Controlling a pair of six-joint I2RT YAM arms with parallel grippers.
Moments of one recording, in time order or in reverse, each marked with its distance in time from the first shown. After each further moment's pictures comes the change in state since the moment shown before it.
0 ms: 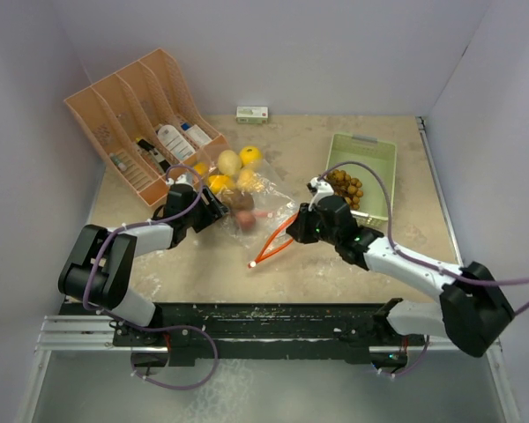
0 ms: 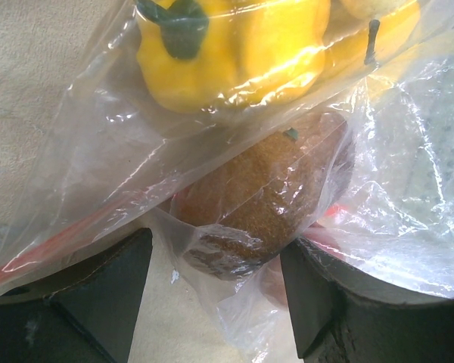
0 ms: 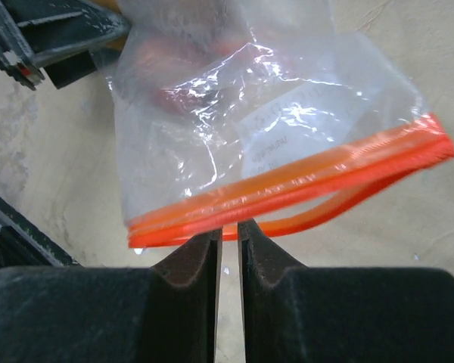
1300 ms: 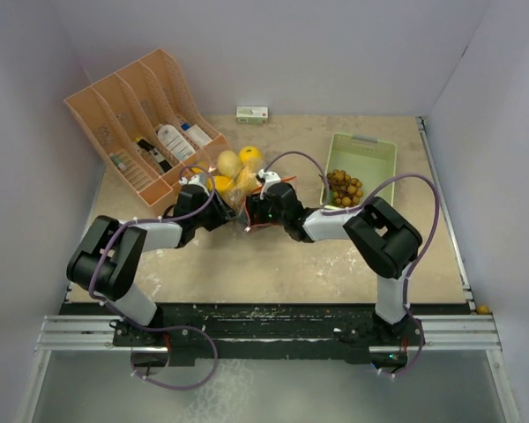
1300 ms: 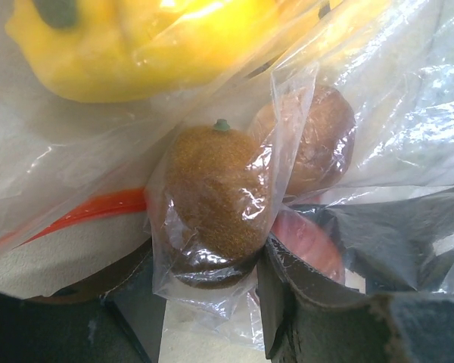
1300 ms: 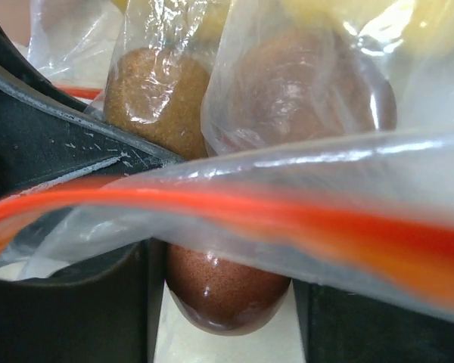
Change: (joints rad) left arm -0.078 0.076 0.024 0.063 0.027 0.004; right arm 0.103 0.725 0.360 0.377 -0.046 -0.066
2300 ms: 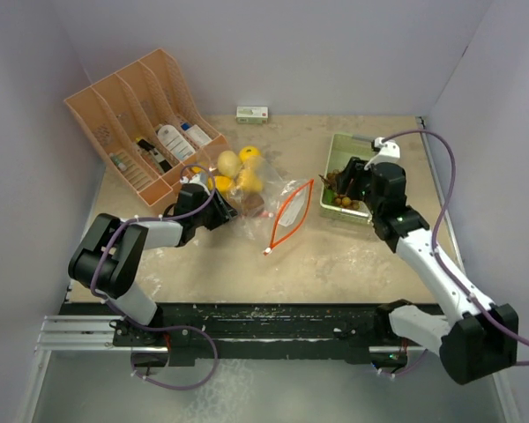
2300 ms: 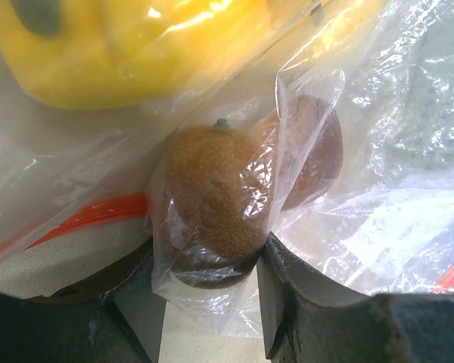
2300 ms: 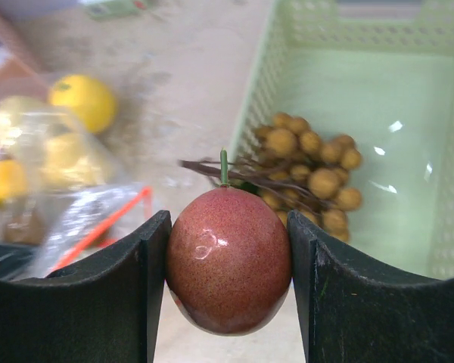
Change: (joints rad) left arm 0.008 0.021 0.012 0.012 0.029 -0.004; right arm -0.435 -0.877 -0.178 -0.478 0.233 -0.141
